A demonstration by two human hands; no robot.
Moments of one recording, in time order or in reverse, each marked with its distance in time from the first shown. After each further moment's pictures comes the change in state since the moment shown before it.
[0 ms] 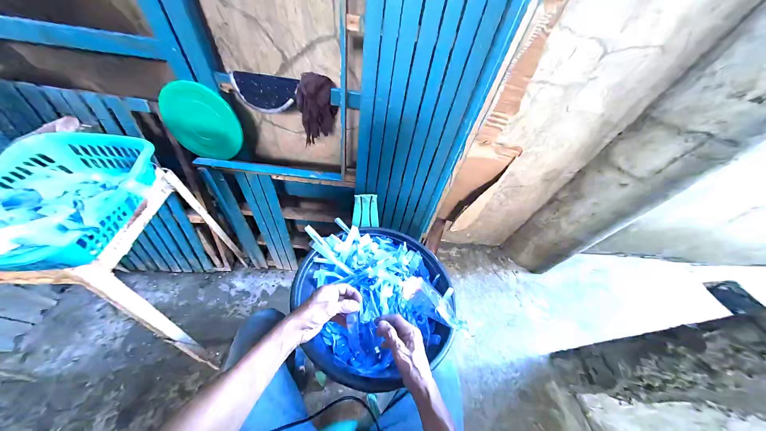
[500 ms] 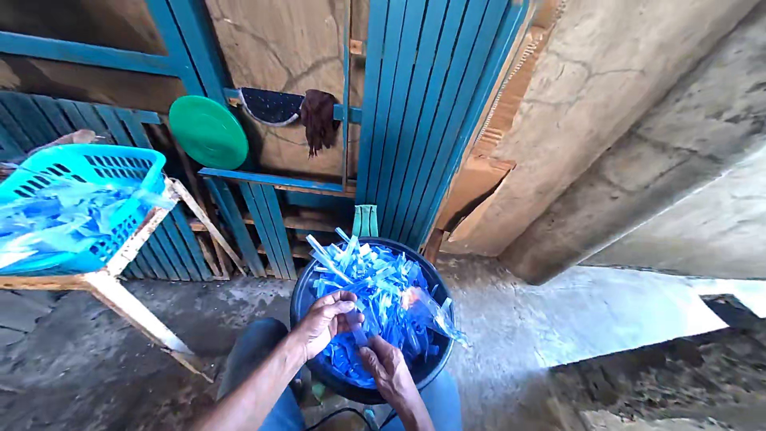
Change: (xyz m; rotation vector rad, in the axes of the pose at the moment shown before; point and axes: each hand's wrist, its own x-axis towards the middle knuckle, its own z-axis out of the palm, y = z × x) left_hand -0.002 -0.008 0.015 -0.488 0.168 0.009; right_hand -0.008 0.004 0.018 -0.146 -0.225 -0.061
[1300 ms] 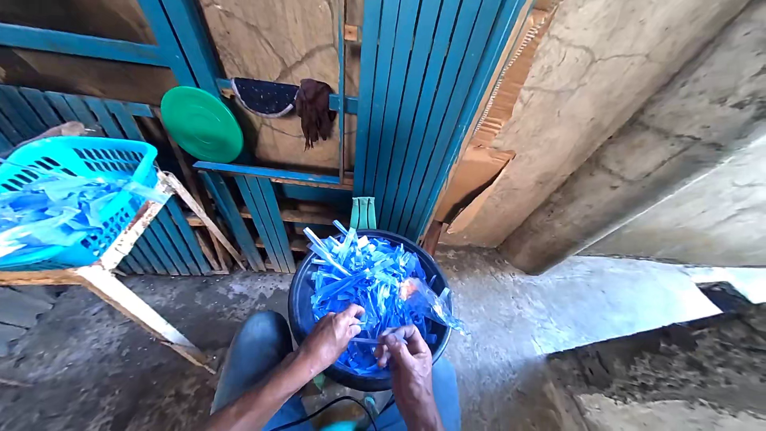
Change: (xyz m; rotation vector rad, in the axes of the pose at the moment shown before) left_hand -0.021 -0.020 0.013 1.381 -0.090 0.170; right_hand -0.025 -0.028 0.004 0.824 0.409 -0.159
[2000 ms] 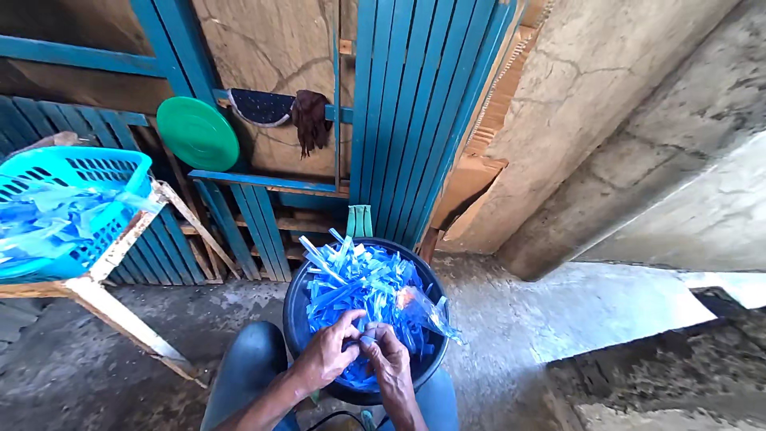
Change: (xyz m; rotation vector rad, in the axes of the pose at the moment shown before) left_hand -0.013 0.010 0.002 -0.237 0.146 0.152; right_hand 0.017 0.014 0.005 -0.465 -0.114 0.001
